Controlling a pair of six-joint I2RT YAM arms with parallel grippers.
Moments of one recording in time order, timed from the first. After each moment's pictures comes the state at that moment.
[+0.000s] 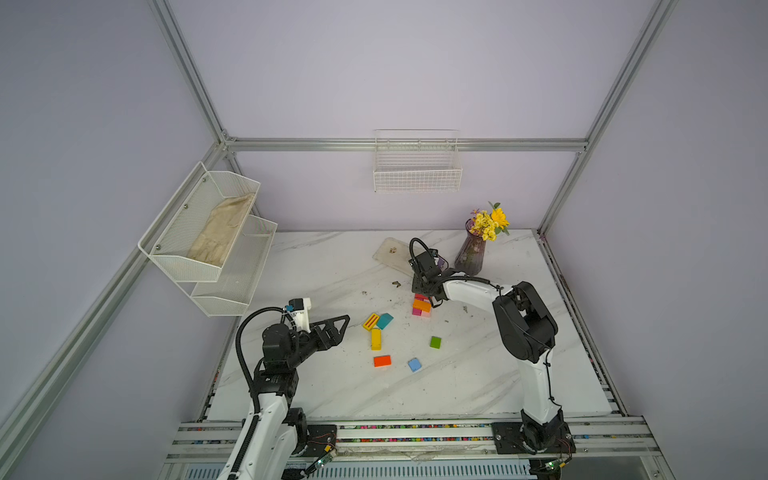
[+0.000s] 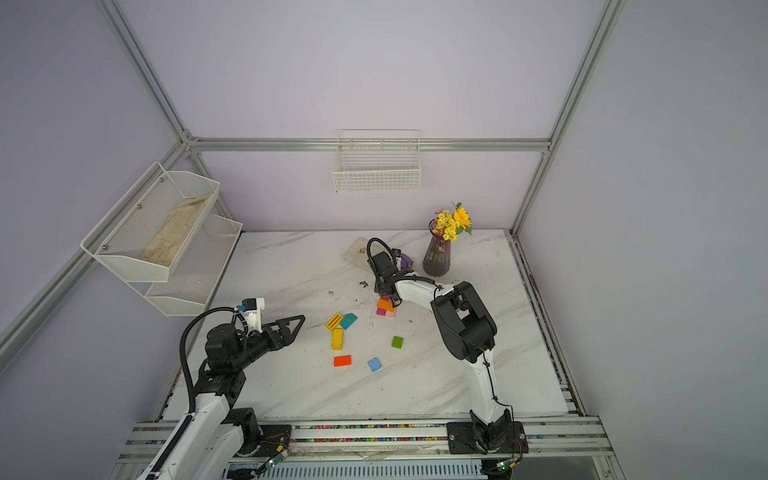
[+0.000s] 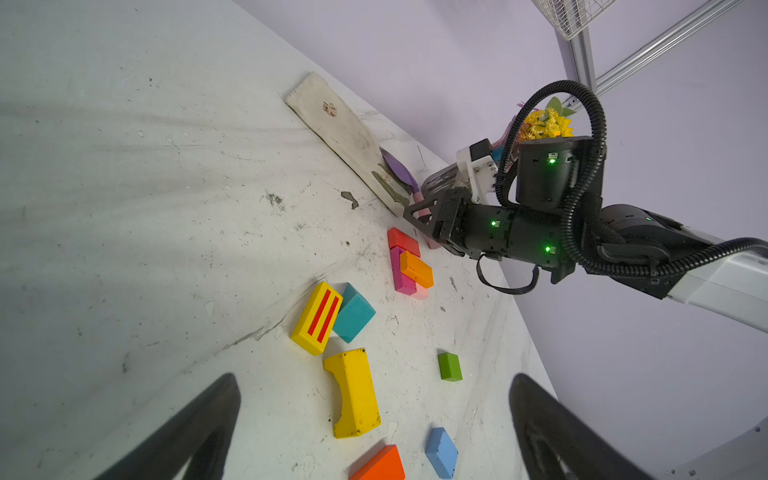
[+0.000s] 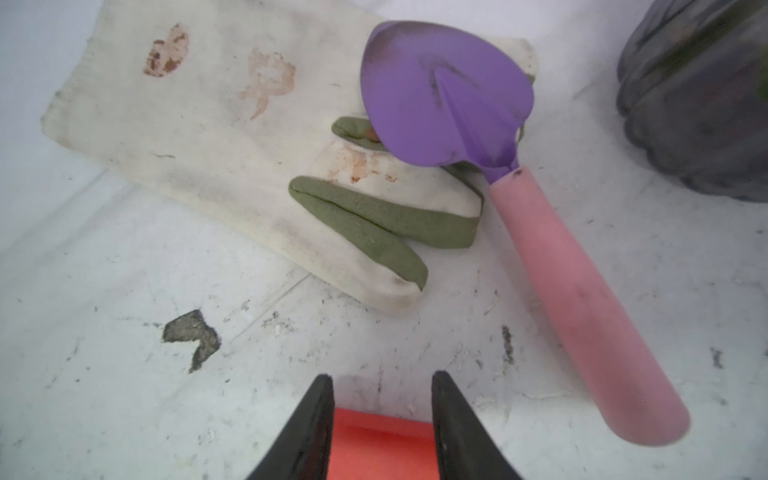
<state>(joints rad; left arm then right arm) 0.07 0.69 0.25 0.10 0.65 -0.59 0.63 2.08 1.49 -0.36 0.35 0.67</state>
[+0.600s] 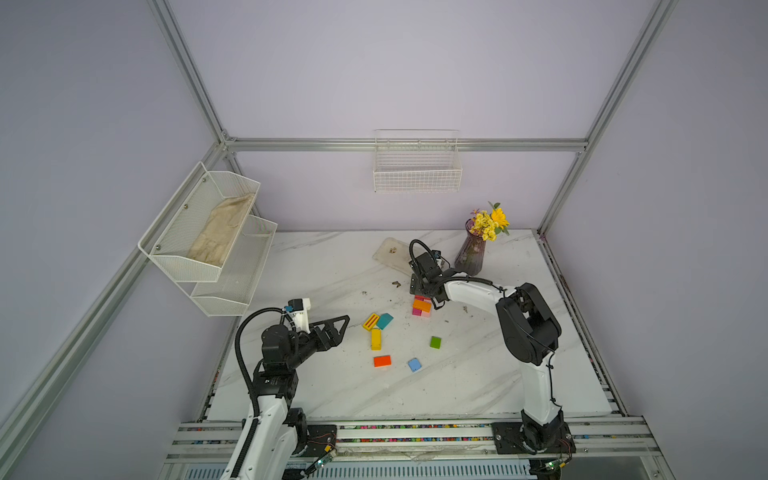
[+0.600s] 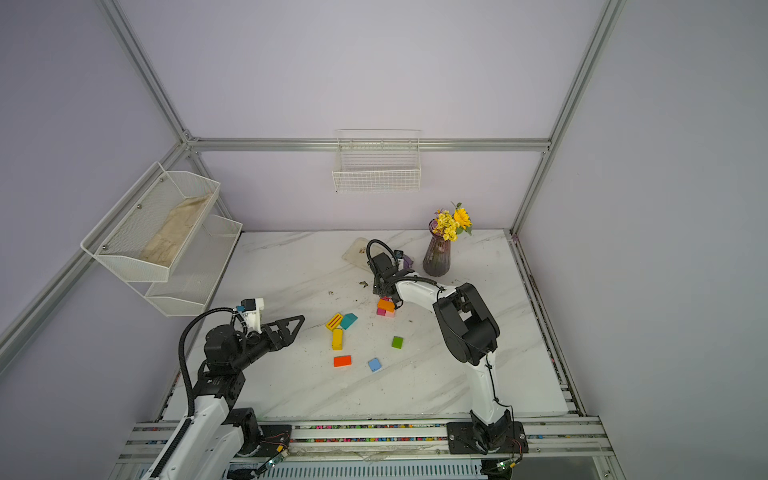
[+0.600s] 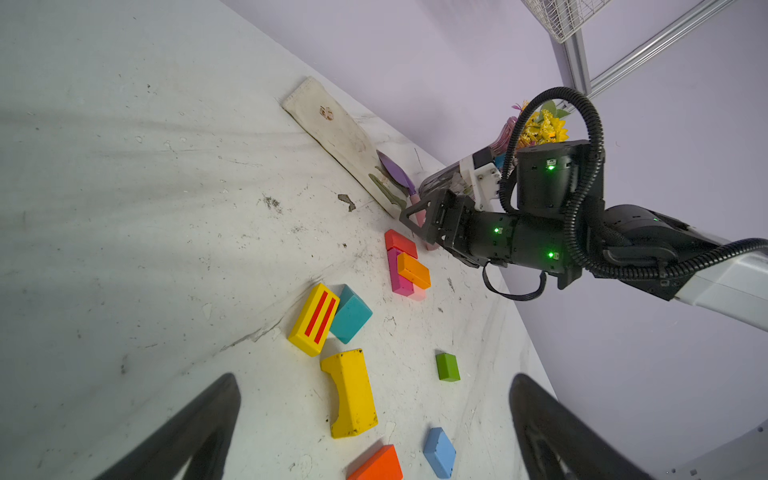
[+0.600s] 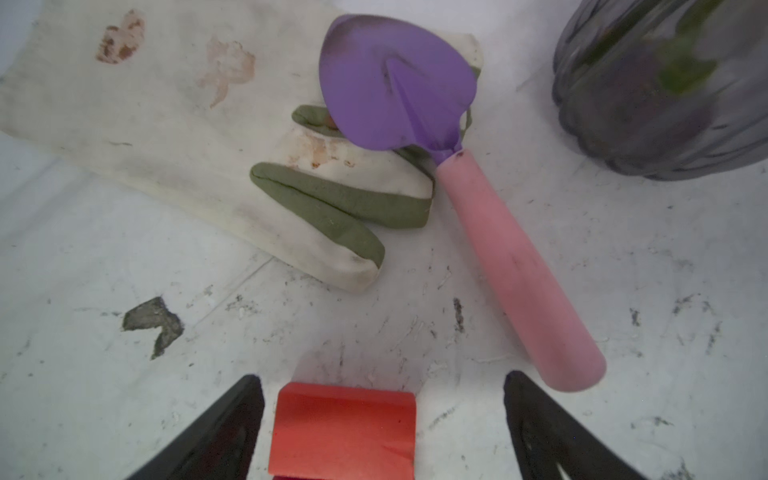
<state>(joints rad) 0.07 0.67 0.25 0.09 0.65 -0.59 0.64 2.09 1.49 -0.44 0.40 0.69</state>
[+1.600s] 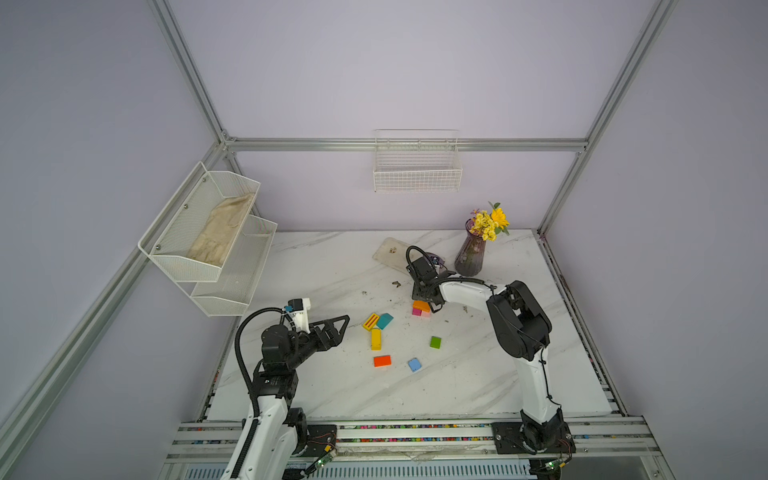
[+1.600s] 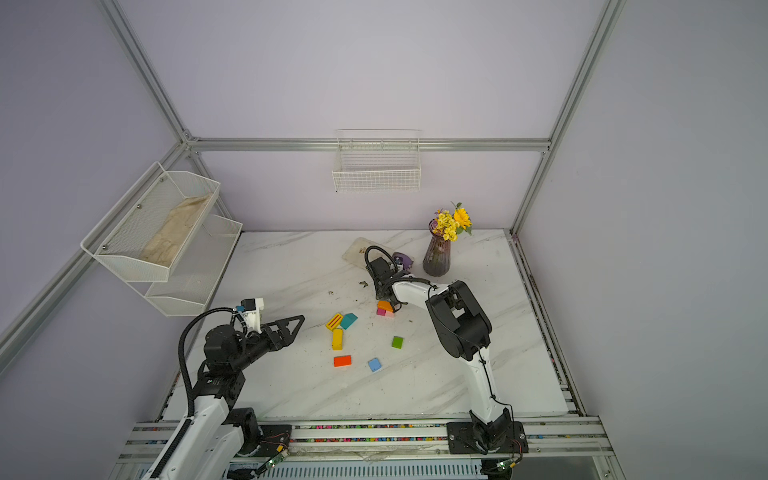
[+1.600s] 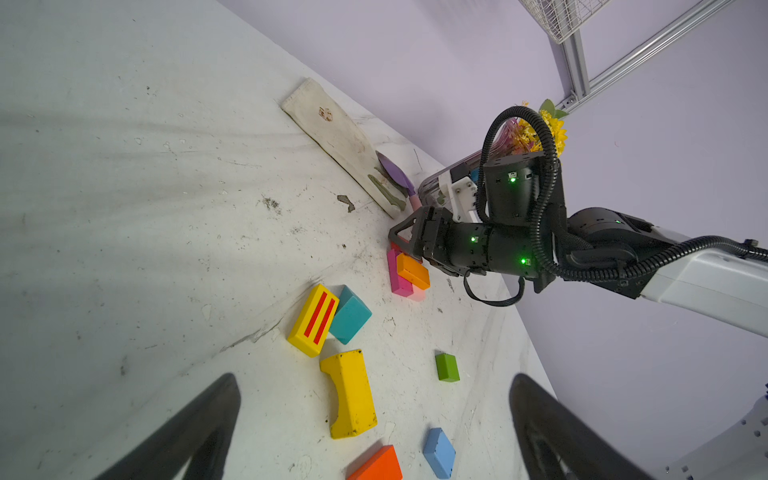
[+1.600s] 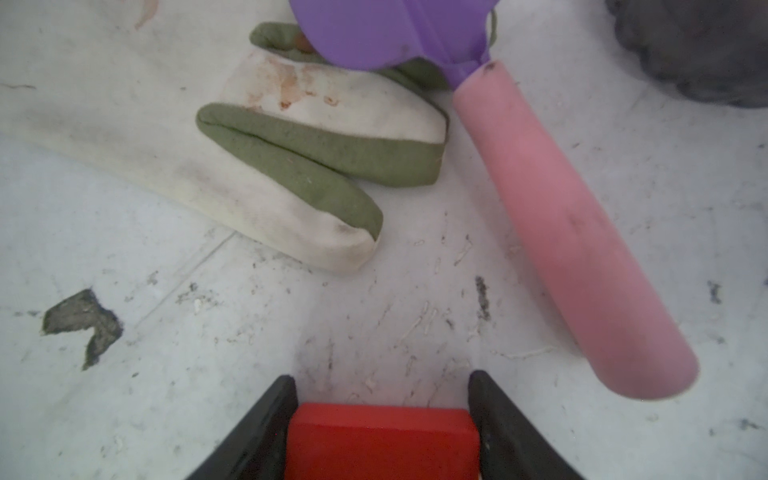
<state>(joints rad) 0.07 0.66 0.25 0.09 0.65 -0.59 0.64 2.14 1.50 -0.45 0.38 0.75</state>
